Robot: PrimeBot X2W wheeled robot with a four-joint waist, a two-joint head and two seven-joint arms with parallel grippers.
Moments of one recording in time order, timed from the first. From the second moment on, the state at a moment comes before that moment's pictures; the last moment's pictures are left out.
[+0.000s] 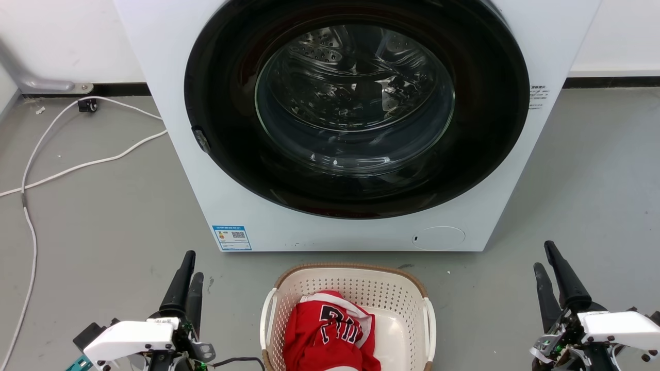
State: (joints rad) left arm -0.07 0.05 0.06 0.26 -1.61 -0.13 0.07; right arm -0.06 -0.05 -0.09 0.26 1.59 0.13 0.07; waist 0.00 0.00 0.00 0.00
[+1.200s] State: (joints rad) left arm -0.06 0.05 -0.05 0.16 -0.85 -0.09 -0.07; right arm -0.04 -0.05 -0.03 0.16 0.79 0.13 -0.04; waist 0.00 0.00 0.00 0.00
